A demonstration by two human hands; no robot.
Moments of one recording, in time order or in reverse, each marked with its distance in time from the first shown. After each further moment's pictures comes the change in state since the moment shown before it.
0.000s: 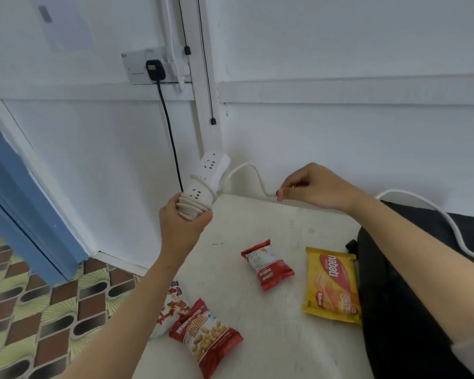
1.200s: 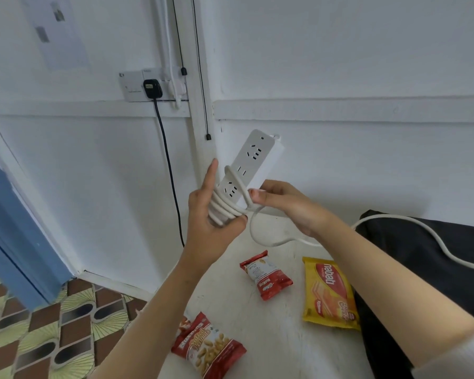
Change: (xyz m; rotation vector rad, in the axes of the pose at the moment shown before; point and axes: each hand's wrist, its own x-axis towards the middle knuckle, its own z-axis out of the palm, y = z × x) left_hand -0.025 0.059 0.016 -0.157 -0.212 0.394; right_hand -0.004 -0.038 0.037 0.570 -0.051 -0.049
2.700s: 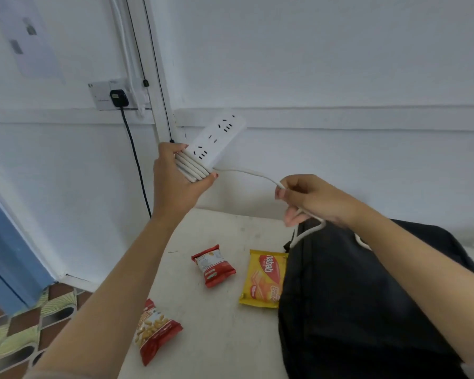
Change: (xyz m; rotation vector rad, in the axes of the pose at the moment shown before) left_hand 0.041 0.058 0.060 0.313 0.187 0.098; right_hand -0.114 -0.024 -0.114 -0.259 0.158 0.146
